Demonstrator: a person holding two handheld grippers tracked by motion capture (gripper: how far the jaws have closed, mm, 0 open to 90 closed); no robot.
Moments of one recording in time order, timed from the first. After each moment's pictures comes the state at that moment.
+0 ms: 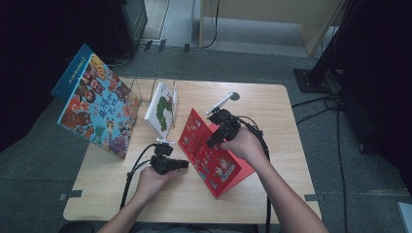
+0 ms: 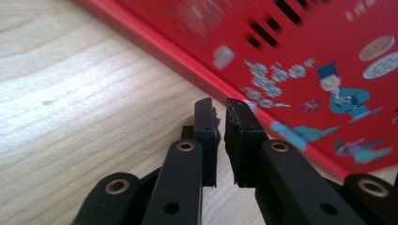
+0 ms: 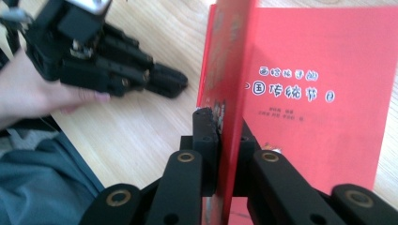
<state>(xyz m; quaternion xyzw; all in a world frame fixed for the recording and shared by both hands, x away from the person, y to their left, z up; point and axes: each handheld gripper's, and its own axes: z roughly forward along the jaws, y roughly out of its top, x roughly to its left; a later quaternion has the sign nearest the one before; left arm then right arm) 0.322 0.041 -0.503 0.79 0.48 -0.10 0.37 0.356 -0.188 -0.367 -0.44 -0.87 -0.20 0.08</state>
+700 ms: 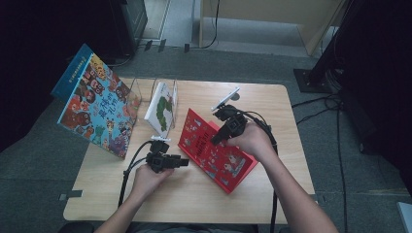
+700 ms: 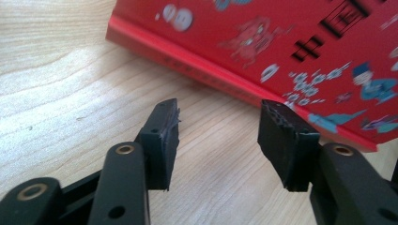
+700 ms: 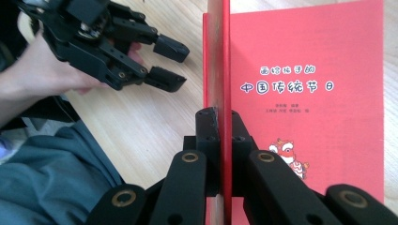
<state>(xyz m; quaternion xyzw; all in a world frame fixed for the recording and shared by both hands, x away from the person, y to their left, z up) 0.322 0.048 -0.489 0.79 0.47 -0.09 0.38 0.356 -0.204 -0.344 -0.43 -0.87 -0.22 0.09</state>
